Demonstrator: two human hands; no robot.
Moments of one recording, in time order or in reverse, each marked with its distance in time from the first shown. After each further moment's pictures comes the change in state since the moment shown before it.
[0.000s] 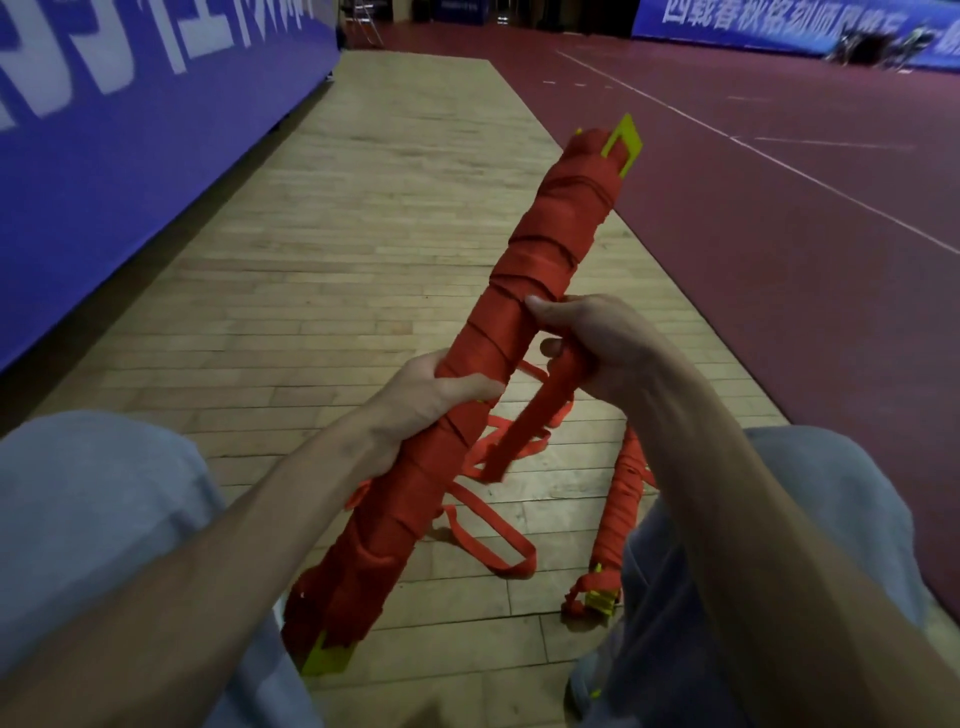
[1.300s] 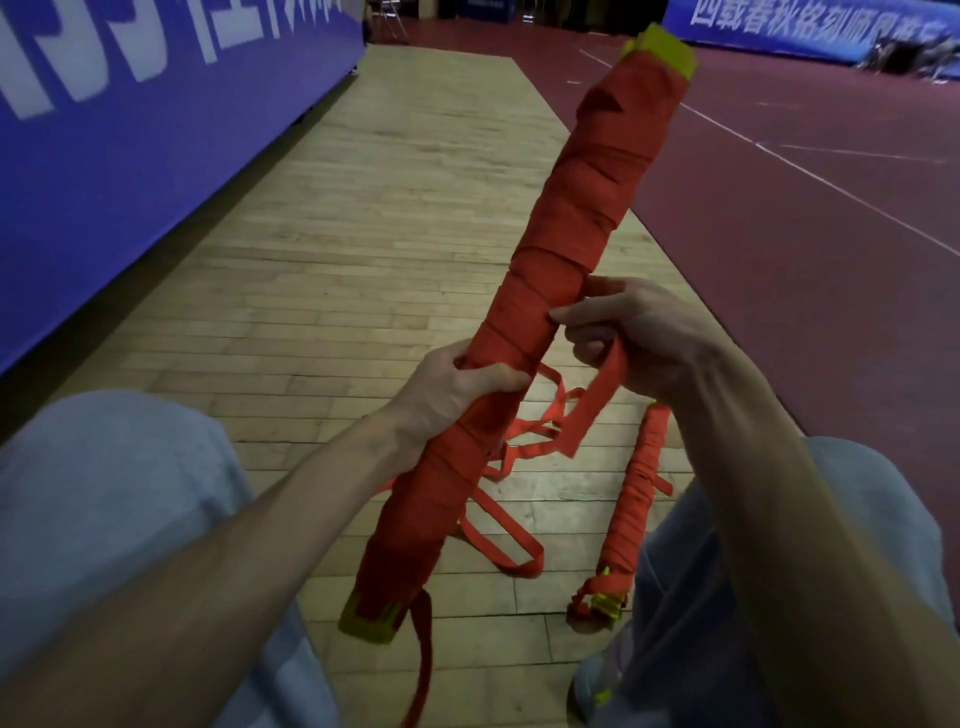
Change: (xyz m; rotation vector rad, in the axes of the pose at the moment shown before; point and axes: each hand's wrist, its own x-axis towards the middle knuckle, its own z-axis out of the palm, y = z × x) left_hand -0.005 -0.004 0.003 -0.111 0.019 0.128; right_hand -0.009 -0.015 -0.005 -0.038 -0.262 -0.046
